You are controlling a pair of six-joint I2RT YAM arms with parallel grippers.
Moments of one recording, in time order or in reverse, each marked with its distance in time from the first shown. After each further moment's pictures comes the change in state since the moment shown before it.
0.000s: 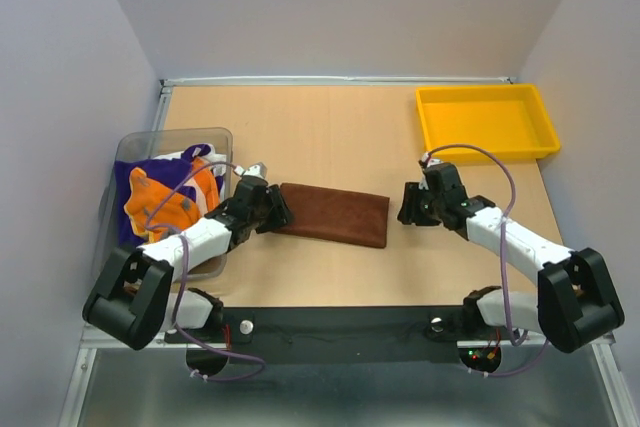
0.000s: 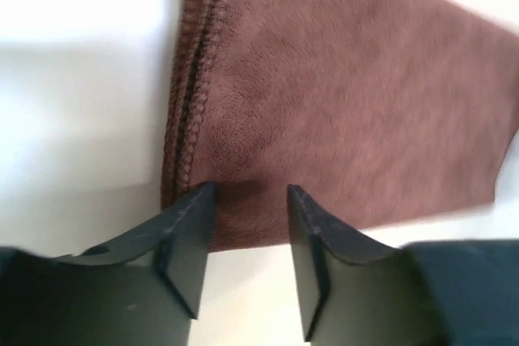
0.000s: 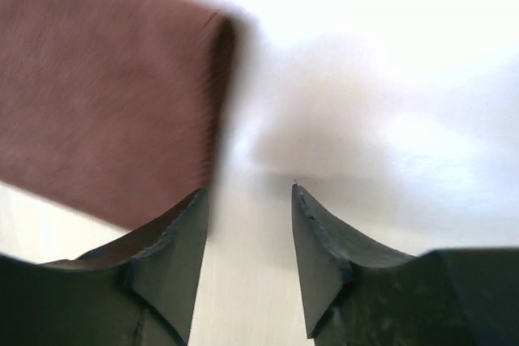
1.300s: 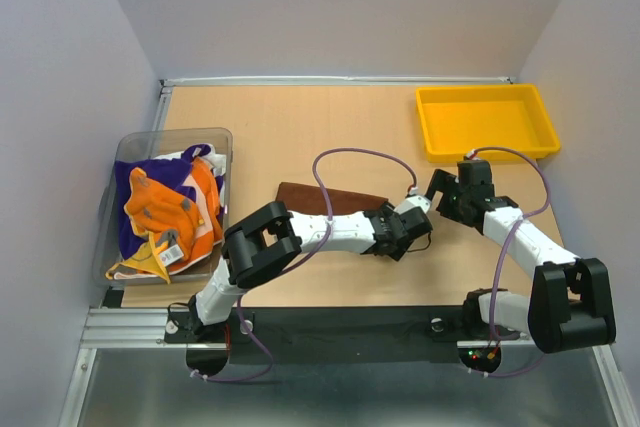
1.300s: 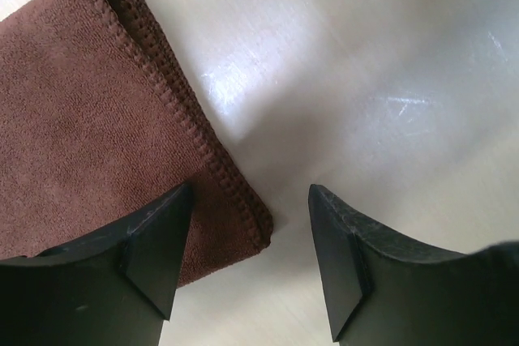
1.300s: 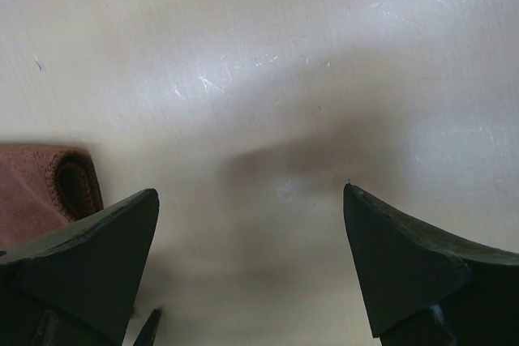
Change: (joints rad) left arm -0.741 0.789 0.992 -0.459 -0.464 0.330; right arm -0.299 -0.042 -0.017 0.002 0.083 0.084
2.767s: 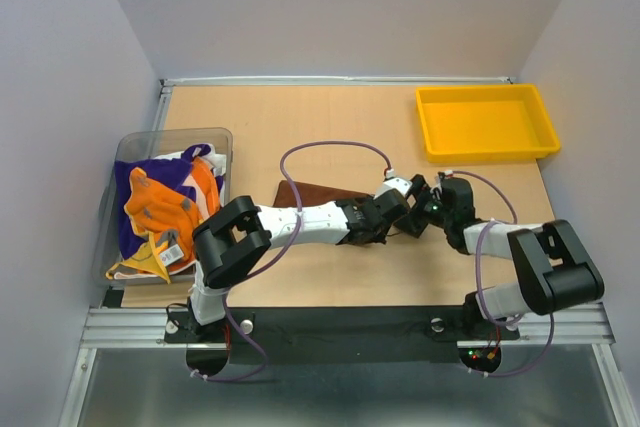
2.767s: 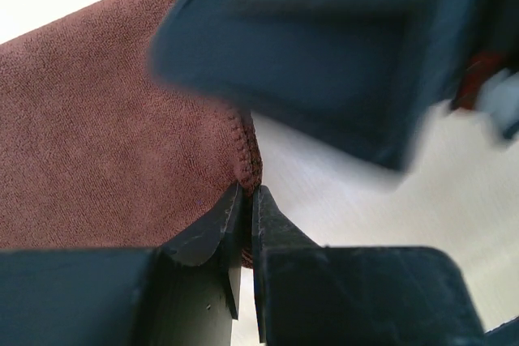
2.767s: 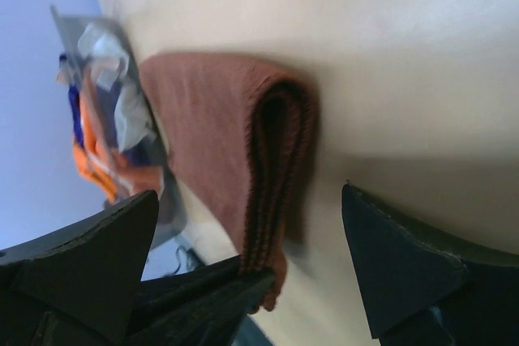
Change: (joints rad) left arm 0.083 -0.172 -0.168 0.119 0.086 -0.071; right arm 0.108 0.195 -0.264 0.756 -0.504 0.603
